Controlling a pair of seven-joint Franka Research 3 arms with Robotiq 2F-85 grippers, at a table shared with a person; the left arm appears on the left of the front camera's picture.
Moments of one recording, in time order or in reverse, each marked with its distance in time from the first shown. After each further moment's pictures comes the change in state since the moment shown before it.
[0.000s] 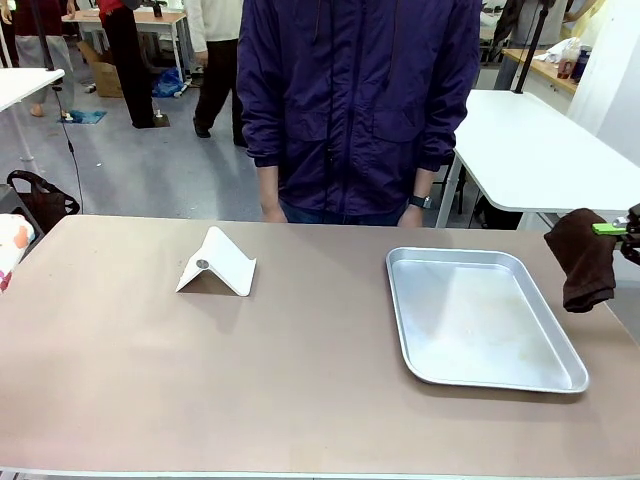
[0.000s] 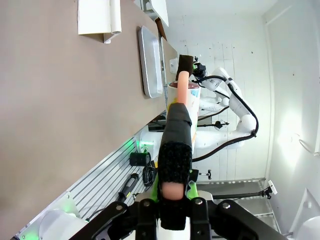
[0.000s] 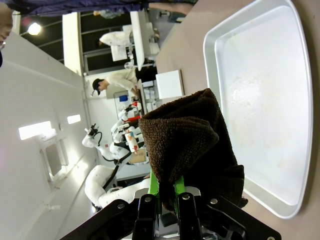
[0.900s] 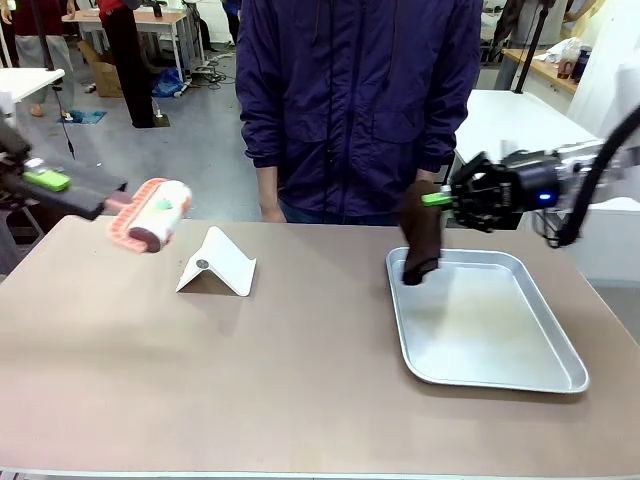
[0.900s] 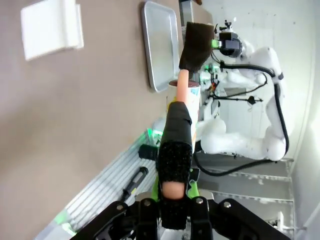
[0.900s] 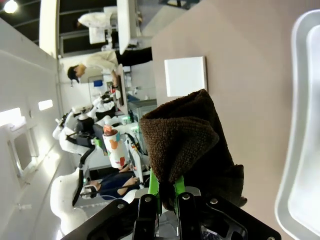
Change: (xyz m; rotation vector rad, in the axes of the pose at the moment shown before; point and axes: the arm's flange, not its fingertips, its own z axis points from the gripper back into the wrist) left arm 0.135 -0.112 -0.194 0.219 0.220 0.000; right arm -0.028 0.105 -0.277 -0.128 0.084 0.086
